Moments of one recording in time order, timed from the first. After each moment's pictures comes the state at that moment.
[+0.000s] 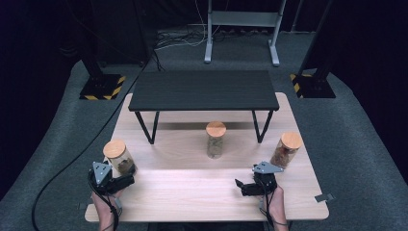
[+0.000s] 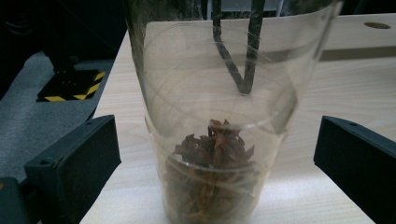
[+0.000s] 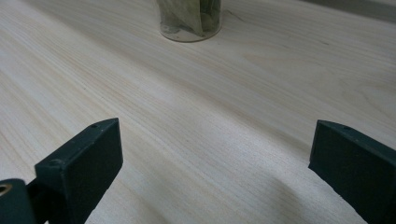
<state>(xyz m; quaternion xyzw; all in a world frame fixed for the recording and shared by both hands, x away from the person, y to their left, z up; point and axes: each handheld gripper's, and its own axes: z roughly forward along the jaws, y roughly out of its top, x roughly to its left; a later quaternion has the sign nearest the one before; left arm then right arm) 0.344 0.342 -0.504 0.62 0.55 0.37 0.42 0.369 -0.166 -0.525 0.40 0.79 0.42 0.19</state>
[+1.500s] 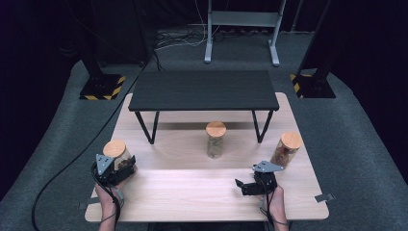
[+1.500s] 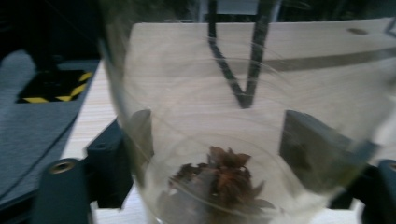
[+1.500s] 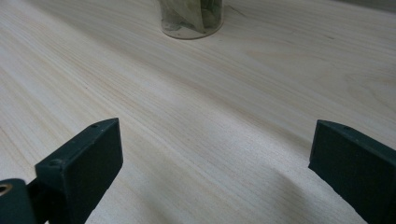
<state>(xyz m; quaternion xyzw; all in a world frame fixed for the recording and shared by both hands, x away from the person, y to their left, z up) 0.367 0.345 -0.509 0.62 0.54 0.35 0.45 0.371 -0.167 -0.526 0.41 0.79 0.42 0.18</state>
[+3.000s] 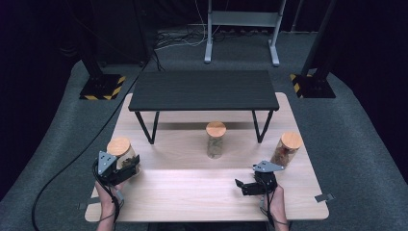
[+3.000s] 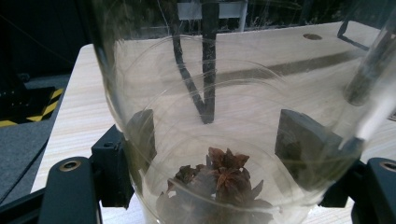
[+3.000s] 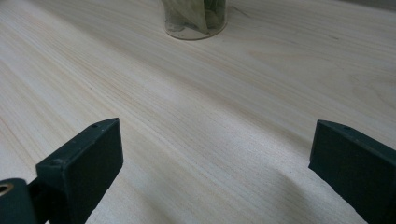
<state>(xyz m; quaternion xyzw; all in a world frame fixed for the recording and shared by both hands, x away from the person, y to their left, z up) 0.362 0.332 -0.482 0.66 0.49 0.33 0.47 0.372 -0.168 -0.526 0.40 0.79 0.43 0.17</state>
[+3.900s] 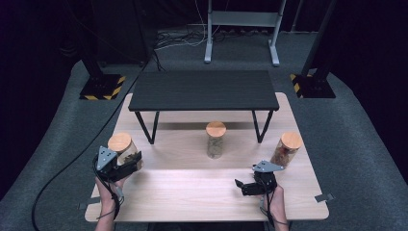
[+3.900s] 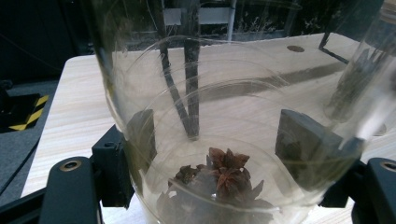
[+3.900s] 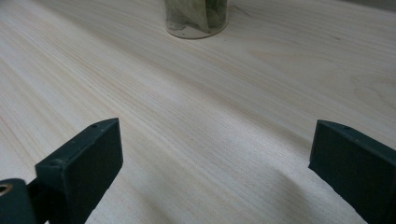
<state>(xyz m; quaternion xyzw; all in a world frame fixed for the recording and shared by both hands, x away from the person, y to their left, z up) 0.367 0.326 -0.463 0.66 0.48 0.32 0.48 0.372 -0.167 -0.526 0.40 0.79 0.42 0.17</state>
